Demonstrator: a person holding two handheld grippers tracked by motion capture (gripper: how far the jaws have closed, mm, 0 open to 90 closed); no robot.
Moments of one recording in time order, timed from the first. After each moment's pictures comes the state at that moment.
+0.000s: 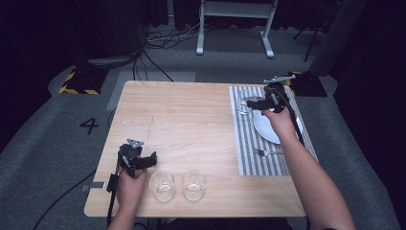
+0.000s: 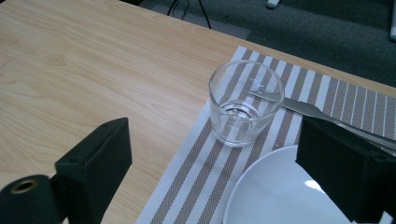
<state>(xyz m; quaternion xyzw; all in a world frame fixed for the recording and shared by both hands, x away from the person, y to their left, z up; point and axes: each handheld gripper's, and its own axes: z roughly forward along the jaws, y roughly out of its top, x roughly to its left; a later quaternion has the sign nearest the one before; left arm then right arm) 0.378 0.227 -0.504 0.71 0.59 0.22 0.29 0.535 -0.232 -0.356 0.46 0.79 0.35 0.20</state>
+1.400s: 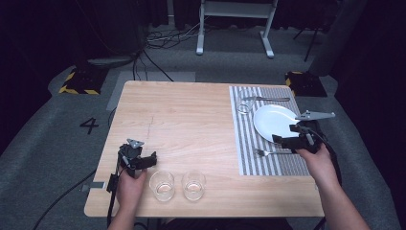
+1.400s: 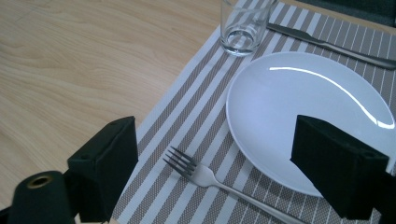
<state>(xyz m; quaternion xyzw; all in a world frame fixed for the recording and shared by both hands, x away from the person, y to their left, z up) 0.378 0.227 -0.504 0.71 0.60 0.22 0.29 0.404 -0.300 -0.363 0.45 0.80 0.35 0.19</state>
